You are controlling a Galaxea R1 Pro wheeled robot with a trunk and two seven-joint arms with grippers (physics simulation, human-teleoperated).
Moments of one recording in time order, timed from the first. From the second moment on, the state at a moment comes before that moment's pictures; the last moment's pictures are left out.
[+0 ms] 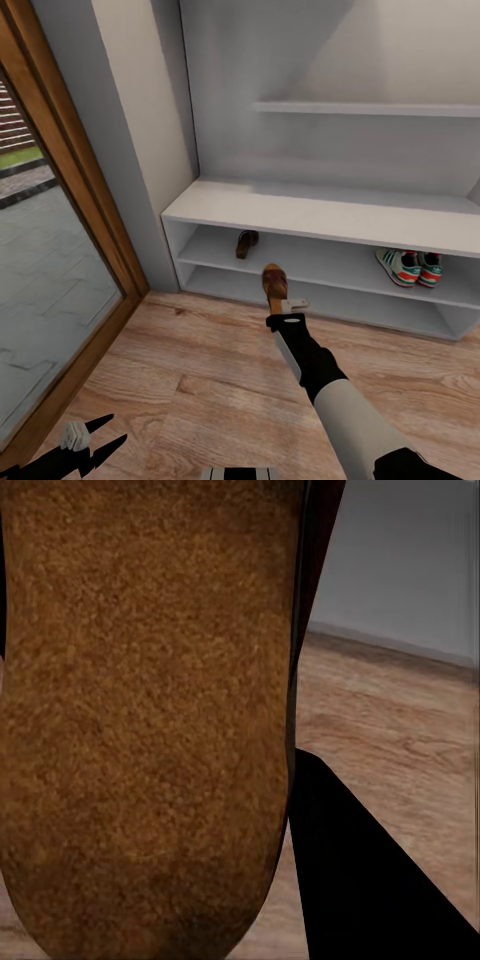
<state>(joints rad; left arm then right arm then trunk) -0.31 0.34 0.47 -0.52 -0.02 -0.26 -1.29 -0.78 0.17 0.20 -0.75 -0.09 0.49 -0.39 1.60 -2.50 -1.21</state>
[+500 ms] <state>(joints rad) -0.30 0.33 0.47 -0.52 -0.02 -0.26 -1.28 -0.78 0.17 0.16 -0.75 -0.09 0.49 -0.43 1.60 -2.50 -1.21</state>
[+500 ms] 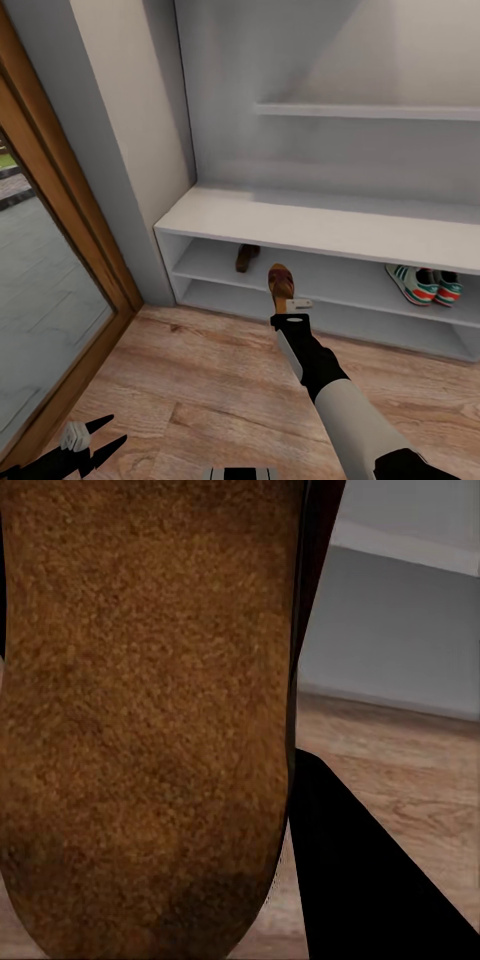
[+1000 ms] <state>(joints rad) -0.30 0.33 0.47 -0.52 -0.03 -0.26 -1.28 -0.78 0.17 0.16 -0.75 -0.09 0.49 -0.43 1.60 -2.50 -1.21</state>
